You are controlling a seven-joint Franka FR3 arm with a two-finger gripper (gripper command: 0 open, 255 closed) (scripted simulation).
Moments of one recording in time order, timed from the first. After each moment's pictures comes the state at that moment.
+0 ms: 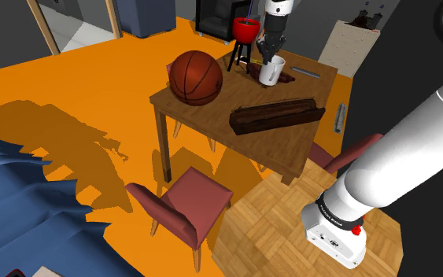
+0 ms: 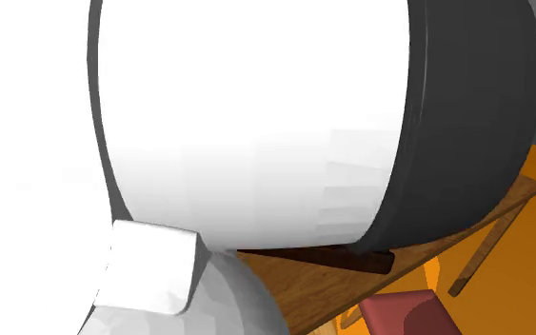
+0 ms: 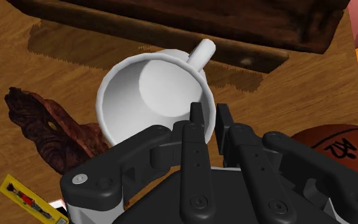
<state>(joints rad) -0.08 -0.08 -0.17 -1.90 -0.10 1.79 -0.04</state>
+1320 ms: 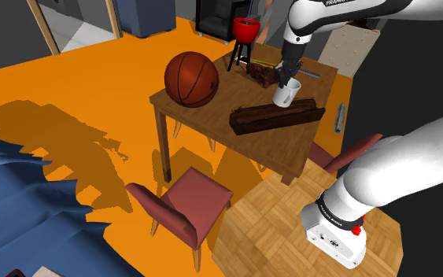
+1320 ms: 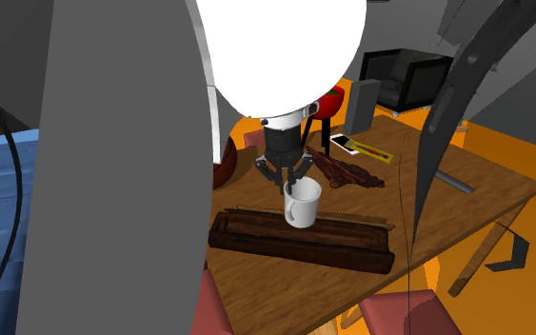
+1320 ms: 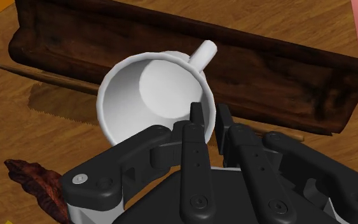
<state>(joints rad) -0.11 -0.35 -0.19 -2.32 -0.16 1.95 -0.05</state>
